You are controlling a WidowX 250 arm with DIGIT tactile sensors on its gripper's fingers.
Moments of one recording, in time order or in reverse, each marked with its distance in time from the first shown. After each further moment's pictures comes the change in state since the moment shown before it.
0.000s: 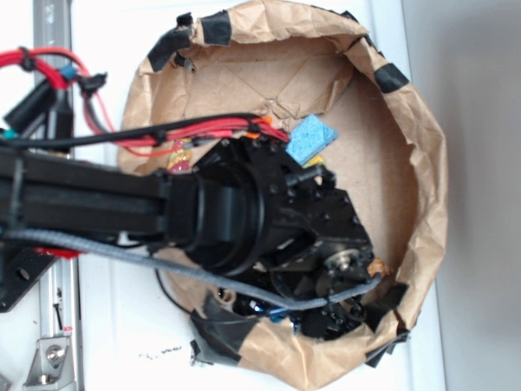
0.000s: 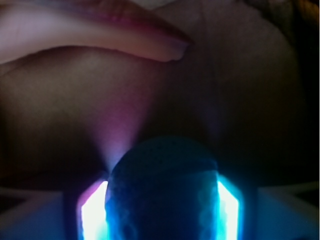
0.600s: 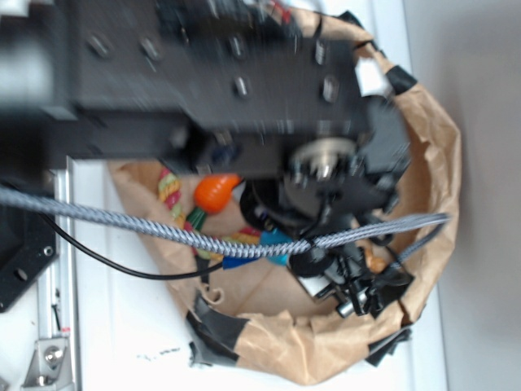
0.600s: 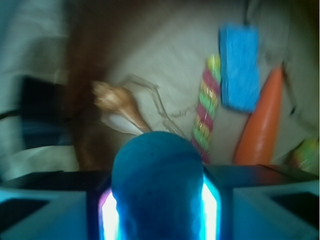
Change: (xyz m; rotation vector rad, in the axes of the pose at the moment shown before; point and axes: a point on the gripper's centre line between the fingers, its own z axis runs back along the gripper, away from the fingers) arm 0.008 0.015 0.145 -0.019 -0.279 -0.540
